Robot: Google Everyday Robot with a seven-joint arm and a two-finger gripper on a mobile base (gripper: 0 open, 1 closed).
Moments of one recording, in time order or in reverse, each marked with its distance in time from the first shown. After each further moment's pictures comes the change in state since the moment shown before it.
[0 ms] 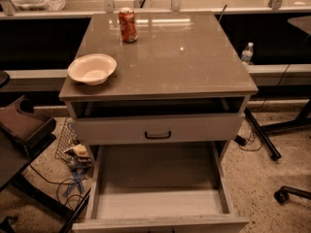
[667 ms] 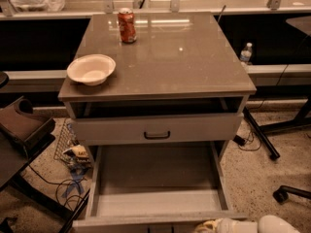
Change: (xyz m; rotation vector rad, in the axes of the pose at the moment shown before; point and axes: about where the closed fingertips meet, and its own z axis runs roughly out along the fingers) arm 0.000 -0.052 0.065 0.007 -0.043 -0.036
